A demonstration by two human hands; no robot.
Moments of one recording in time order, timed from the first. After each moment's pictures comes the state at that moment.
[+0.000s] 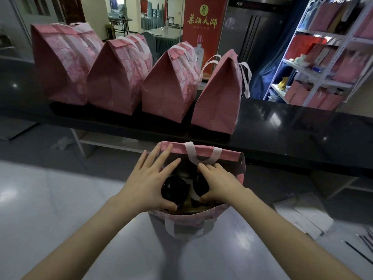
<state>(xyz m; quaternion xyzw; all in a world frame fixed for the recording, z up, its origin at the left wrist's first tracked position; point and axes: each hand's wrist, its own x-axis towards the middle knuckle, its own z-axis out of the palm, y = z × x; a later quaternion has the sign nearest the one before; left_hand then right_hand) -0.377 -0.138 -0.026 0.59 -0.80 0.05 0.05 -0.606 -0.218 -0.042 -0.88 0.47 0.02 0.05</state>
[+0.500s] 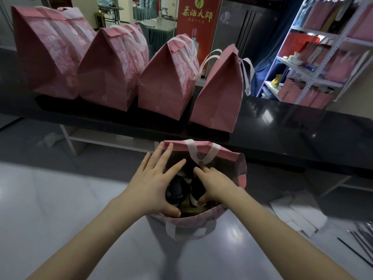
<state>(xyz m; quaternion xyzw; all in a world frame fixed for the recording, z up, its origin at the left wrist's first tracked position) -0.382 -0.146 -0.034 0.58 -0.81 0.01 0.08 -0.590 -0.225 -0.049 -0.87 0.48 0.09 0.08</state>
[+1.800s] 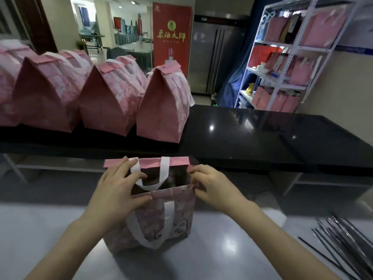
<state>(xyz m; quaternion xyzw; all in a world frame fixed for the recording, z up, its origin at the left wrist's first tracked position) -0.476 -0.150 0.000 0.63 -0.75 -0.01 0.22 -0.741 -0.203 0.003 -0.89 0.41 -0.20 0.05</state>
